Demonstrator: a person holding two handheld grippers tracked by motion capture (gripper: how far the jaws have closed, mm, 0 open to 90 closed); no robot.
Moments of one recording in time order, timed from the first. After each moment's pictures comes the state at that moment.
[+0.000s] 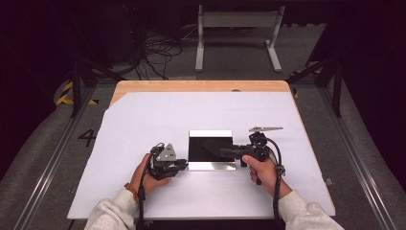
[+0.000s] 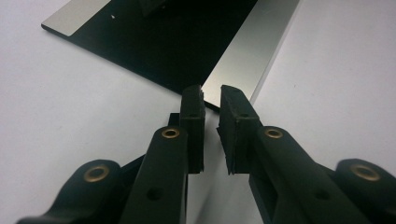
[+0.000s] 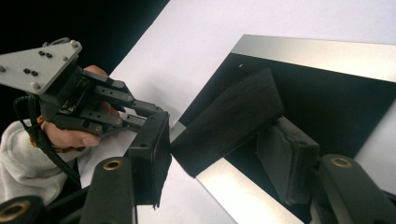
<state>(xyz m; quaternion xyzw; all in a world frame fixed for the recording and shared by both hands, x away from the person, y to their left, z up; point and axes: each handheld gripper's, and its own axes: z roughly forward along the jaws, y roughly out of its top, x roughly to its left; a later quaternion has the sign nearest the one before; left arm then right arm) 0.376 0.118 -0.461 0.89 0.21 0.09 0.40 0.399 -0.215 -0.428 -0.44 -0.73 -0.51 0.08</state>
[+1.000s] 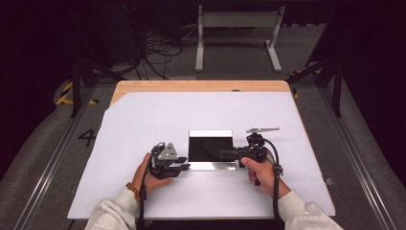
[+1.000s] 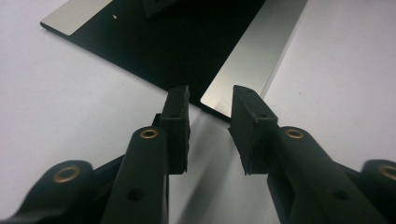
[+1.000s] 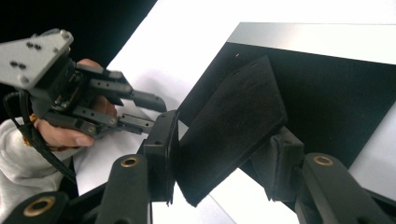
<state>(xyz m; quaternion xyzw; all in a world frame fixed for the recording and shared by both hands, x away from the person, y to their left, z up) 0.380 0.117 -0.463 0.88 0.22 0.08 0.40 0.401 -0.210 -0.436 -0.45 -0.74 -0.49 0.09</state>
